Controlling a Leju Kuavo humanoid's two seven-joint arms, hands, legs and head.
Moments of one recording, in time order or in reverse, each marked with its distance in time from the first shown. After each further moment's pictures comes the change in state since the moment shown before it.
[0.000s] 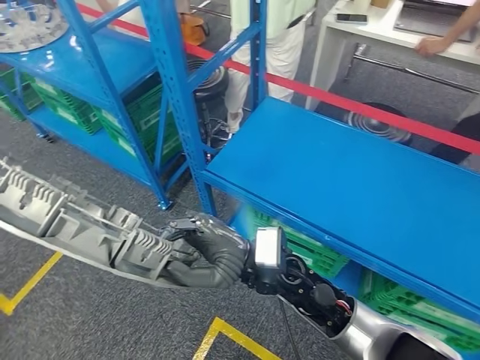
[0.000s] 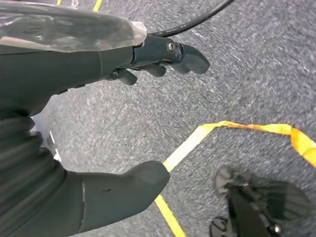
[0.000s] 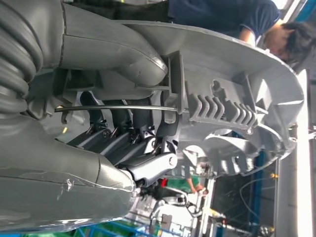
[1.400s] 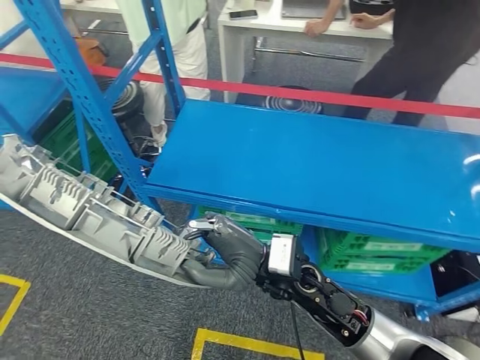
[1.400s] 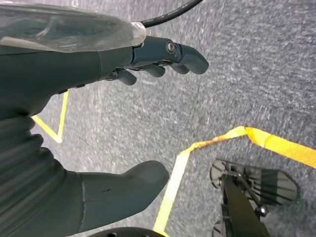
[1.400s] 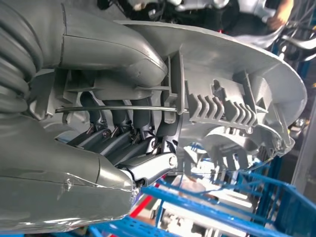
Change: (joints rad) left arm -0.028 -0.023 -0.002 0.000 -0.057 -0.032 0.019; right arm 0.037 -0.058 -0.001 -0.062 0.021 -0.080 0.031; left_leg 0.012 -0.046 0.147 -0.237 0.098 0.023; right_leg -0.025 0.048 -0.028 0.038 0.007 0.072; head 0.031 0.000
